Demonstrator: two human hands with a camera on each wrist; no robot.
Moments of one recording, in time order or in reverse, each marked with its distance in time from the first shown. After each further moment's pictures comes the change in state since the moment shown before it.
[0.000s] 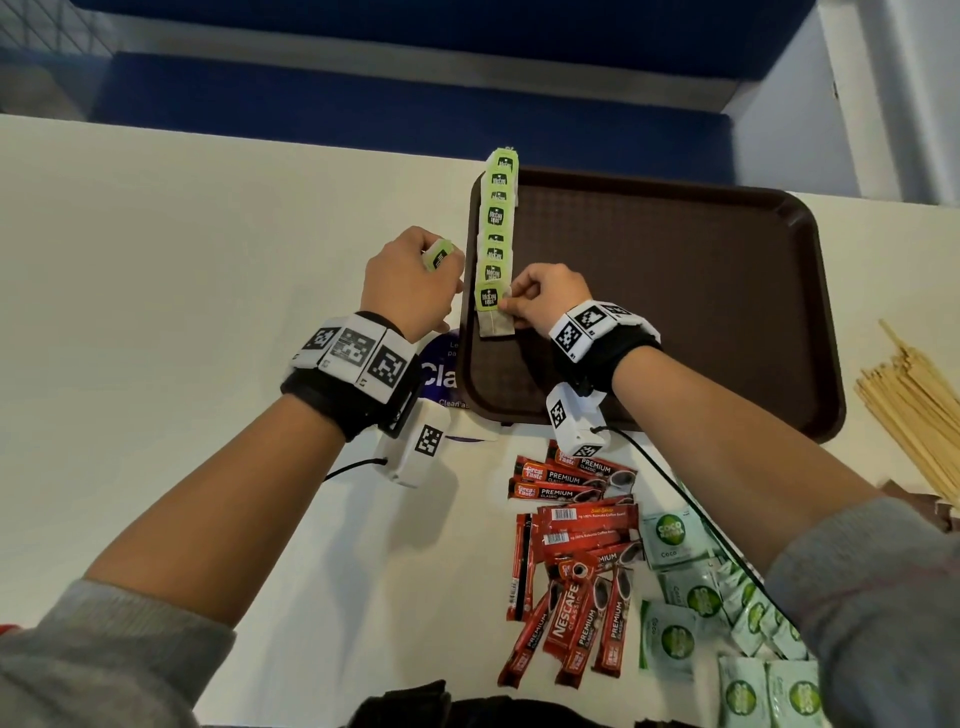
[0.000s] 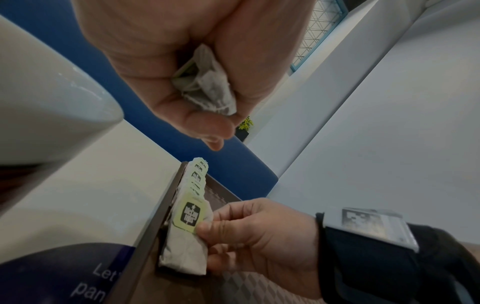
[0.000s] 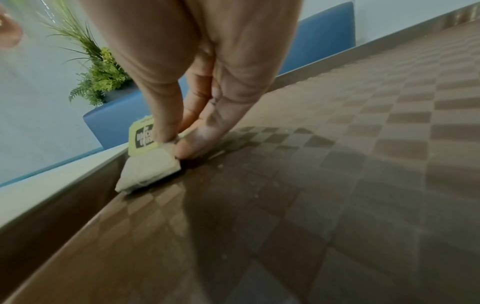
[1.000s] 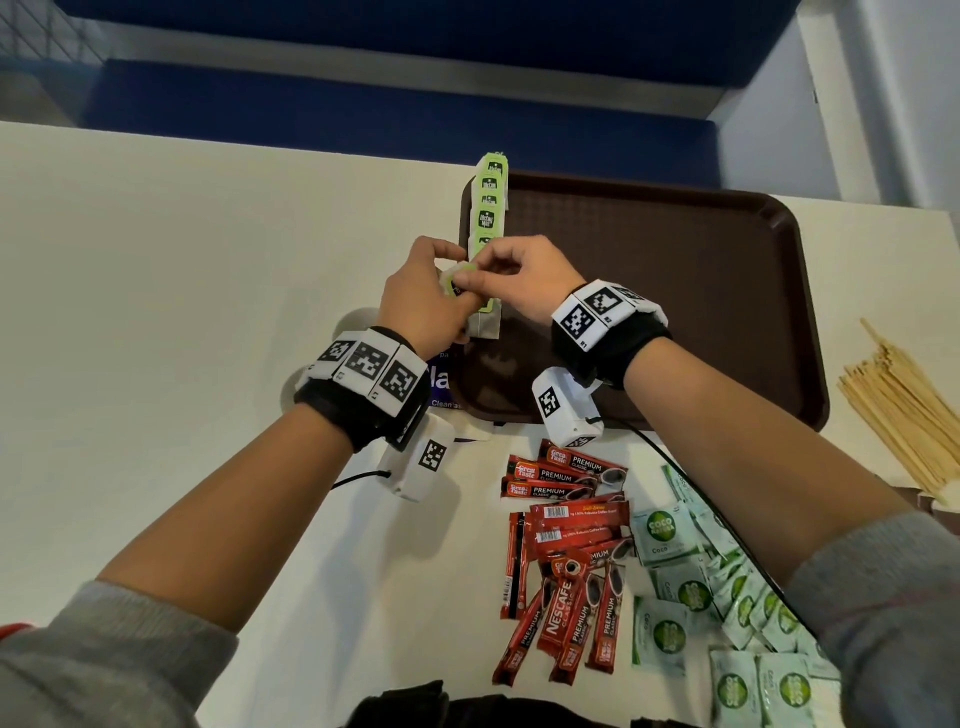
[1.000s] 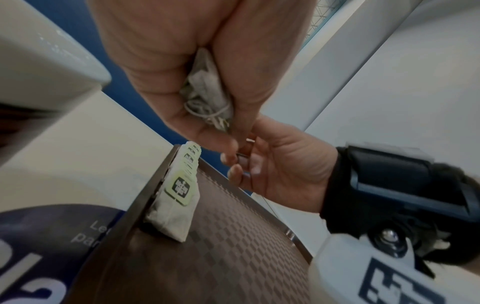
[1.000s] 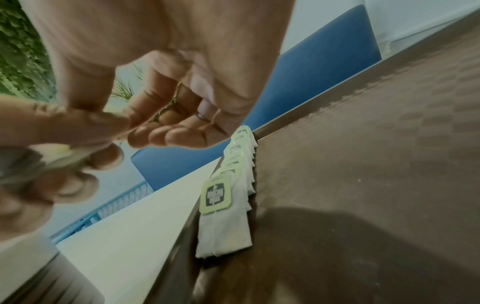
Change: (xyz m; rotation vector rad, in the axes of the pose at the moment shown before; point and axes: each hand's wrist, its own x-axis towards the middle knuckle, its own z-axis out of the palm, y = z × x) left_hand -0.012 -0.002 0.013 -0.038 -0.111 0.030; right_hand -0.021 -0.037 -0.015 0.131 -0.139 -0.311
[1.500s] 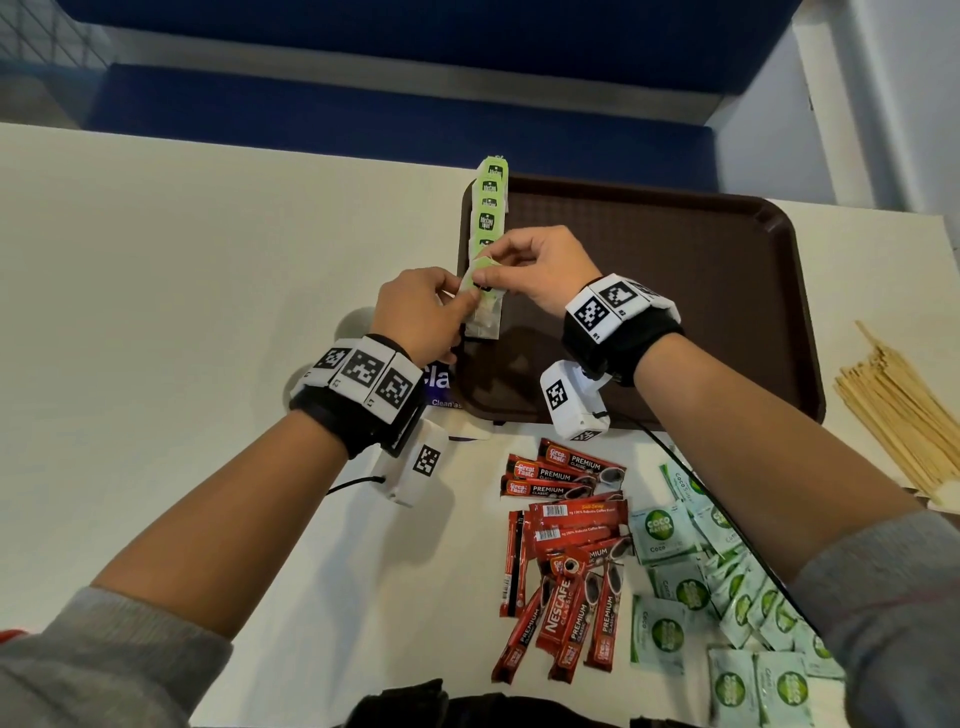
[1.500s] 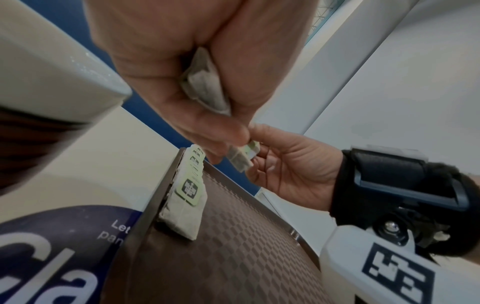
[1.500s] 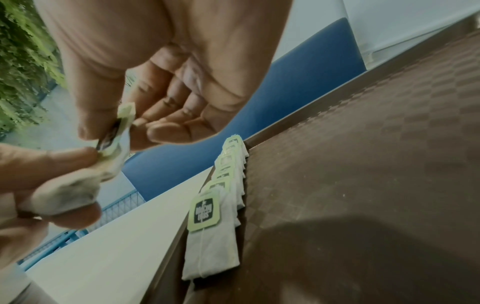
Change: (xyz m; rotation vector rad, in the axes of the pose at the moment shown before) left_hand -0.004 -0.007 -0.002 0.083 -0.015 -0.020; right_hand -0.005 -0.001 -0.013 0.112 0.030 -0.005
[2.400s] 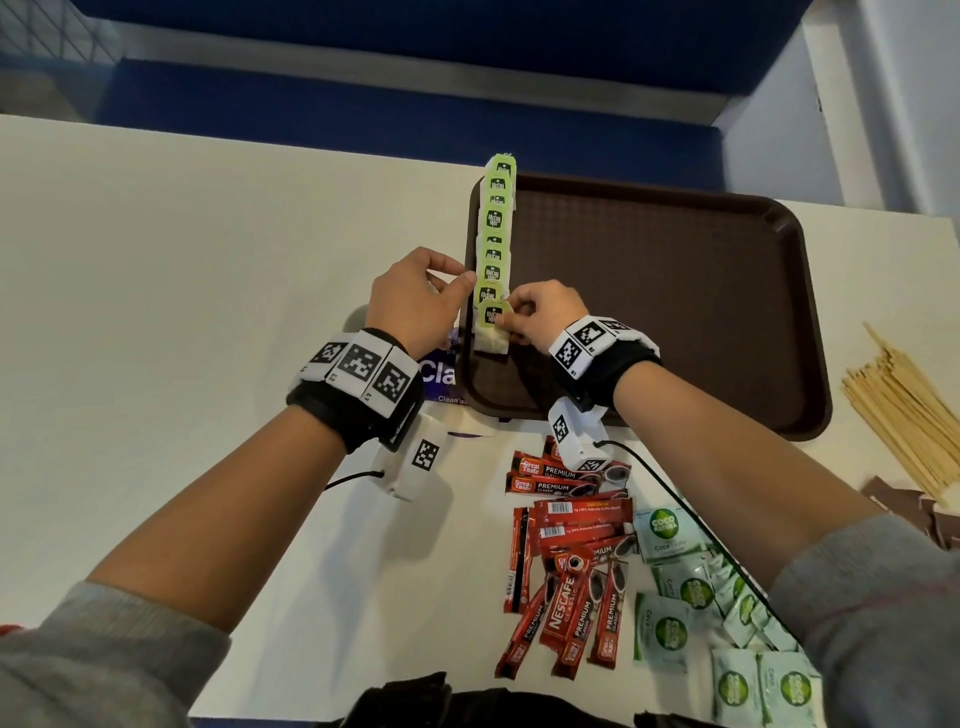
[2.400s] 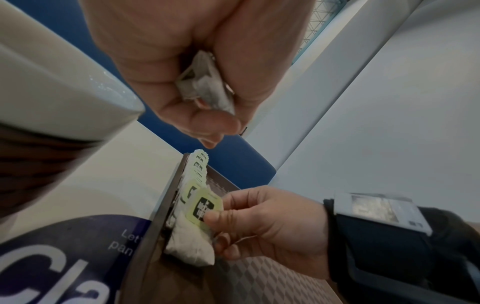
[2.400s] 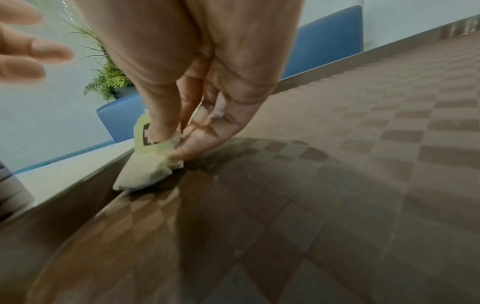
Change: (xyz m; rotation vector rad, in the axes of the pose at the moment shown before) left_hand -0.002 0.001 -0.009 -0.007 0.099 -0.001; right_hand -0.004 0.046 0.021 -0.402 0.043 0.266
